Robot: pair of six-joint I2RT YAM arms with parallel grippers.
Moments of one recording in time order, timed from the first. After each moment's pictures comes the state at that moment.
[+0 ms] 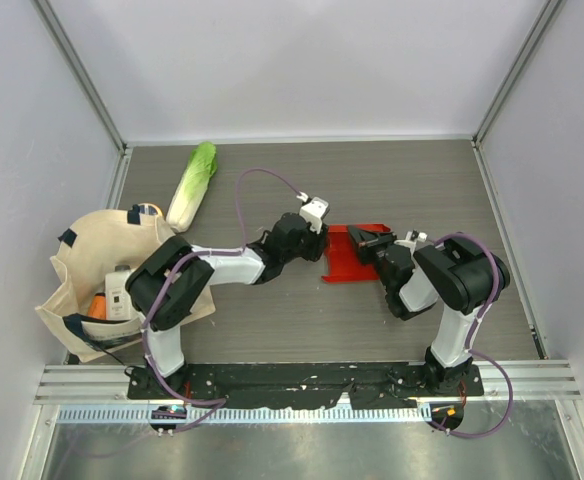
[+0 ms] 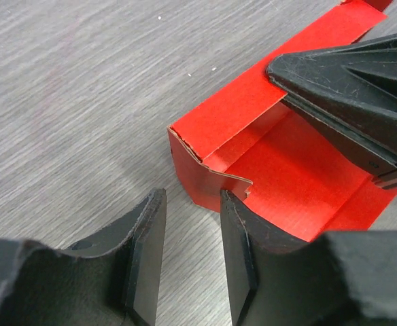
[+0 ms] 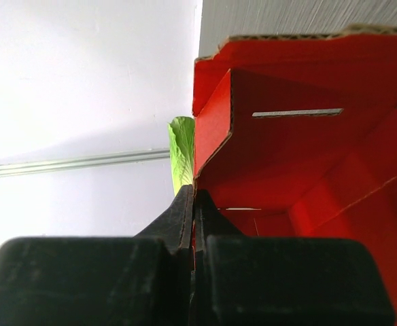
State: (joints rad) left arm -0.80 1.85 0.97 0.43 -0.02 -0.17; right arm 0.42 1.84 0.31 1.39 0.14 1.56
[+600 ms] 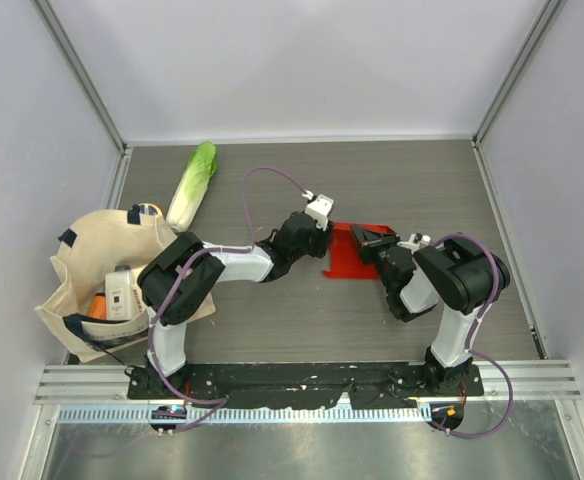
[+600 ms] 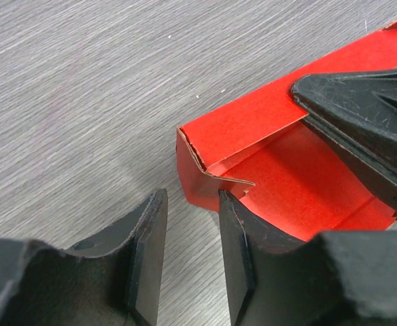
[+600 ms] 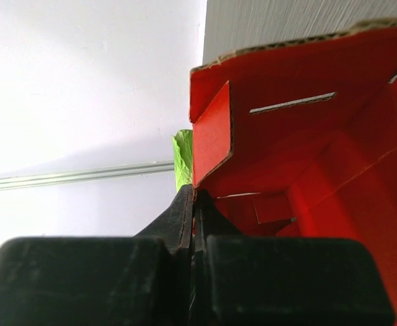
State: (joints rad) left arm -0.83 1.92 1.03 0.46 -0.12 -0.18; right arm 0.42 1.84 0.29 1.41 0.19 1.57
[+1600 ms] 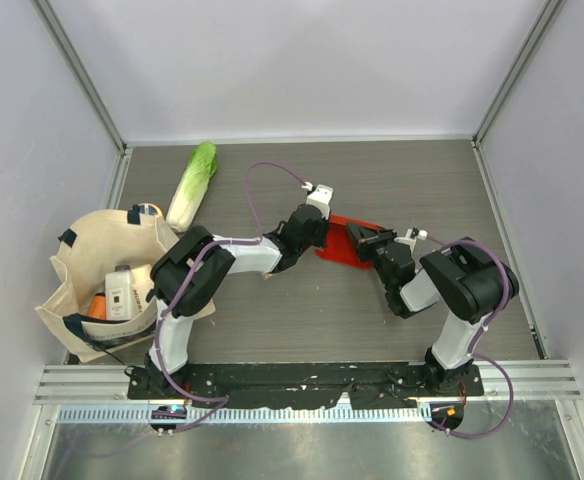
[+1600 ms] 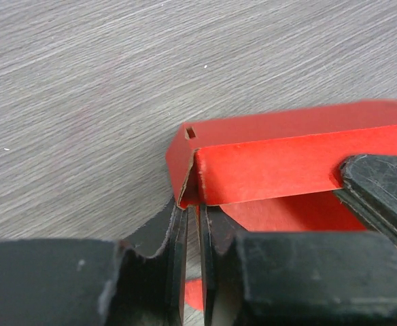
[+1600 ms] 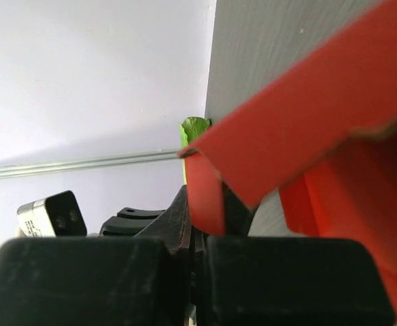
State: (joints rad) left arm -0.81 2.01 1.16 0.41 -0.21 -0.25; right arm 0.44 1.79 0.31 1.36 0.17 1.59
